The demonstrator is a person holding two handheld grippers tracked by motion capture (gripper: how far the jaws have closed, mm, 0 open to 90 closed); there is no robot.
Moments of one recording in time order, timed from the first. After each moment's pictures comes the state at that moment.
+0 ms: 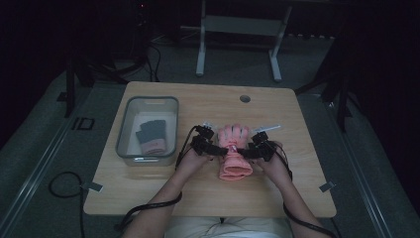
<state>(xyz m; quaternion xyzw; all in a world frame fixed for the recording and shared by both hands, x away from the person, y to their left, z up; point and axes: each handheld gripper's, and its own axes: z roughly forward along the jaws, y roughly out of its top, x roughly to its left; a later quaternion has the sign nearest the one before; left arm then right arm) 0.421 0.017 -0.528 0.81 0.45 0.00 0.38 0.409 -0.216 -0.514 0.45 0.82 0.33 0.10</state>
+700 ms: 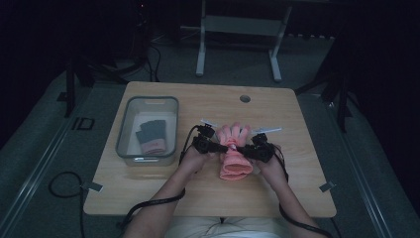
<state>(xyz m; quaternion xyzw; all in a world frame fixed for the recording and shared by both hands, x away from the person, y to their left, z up) 0.425 0.017 -0.523 0.79 0.43 -0.09 0.42 0.401 -0.212 -0.512 0.45 0.81 0.38 0.08</state>
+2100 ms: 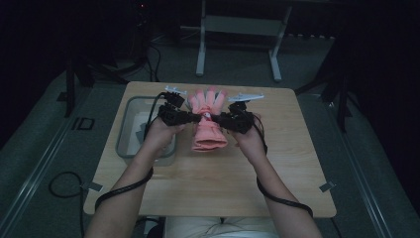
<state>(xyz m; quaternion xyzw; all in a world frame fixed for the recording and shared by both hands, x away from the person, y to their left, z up) 0.419 0.114 -0.397 0.79 0.43 0.04 0.44 0.418 -0.121 -0.403 0.38 0.79 0.46 0.11</state>
